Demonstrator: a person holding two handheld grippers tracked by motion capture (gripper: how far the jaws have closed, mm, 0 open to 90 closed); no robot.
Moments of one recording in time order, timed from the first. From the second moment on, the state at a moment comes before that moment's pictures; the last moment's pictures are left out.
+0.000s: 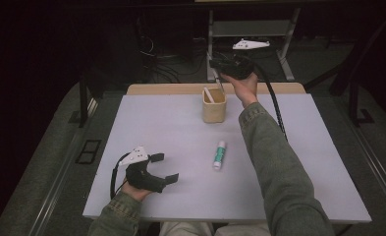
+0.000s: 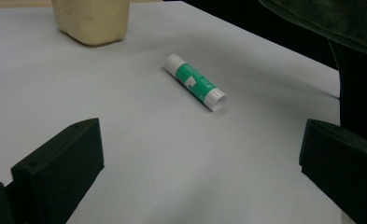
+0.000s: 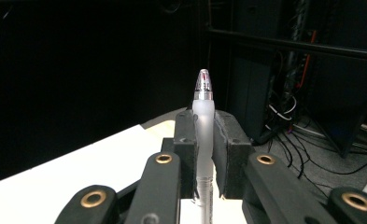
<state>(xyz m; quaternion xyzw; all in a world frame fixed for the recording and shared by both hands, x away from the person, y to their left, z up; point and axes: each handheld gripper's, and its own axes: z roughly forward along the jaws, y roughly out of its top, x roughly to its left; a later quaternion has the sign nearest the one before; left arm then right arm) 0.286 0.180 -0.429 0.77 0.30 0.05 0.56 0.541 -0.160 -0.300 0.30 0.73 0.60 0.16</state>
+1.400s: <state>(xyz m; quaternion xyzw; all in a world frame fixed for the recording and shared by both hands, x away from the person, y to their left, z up) 0.287 0.179 -0.429 0.77 0.30 0.06 0.55 0.524 -0.162 -0.357 0.35 0.74 0.56 0.14</state>
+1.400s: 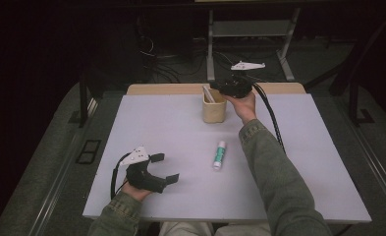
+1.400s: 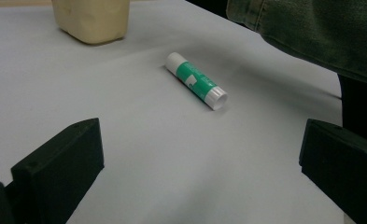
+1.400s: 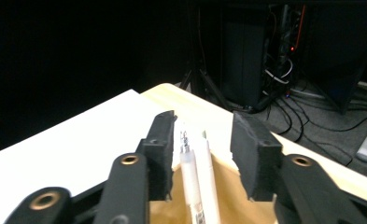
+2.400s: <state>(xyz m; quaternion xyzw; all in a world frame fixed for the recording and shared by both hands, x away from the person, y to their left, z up) 0.286 0.176 -0.431 0.78 0.31 0.06 0.54 0.454 -0.208 -0.334 0.36 0.79 0.48 0.10</state>
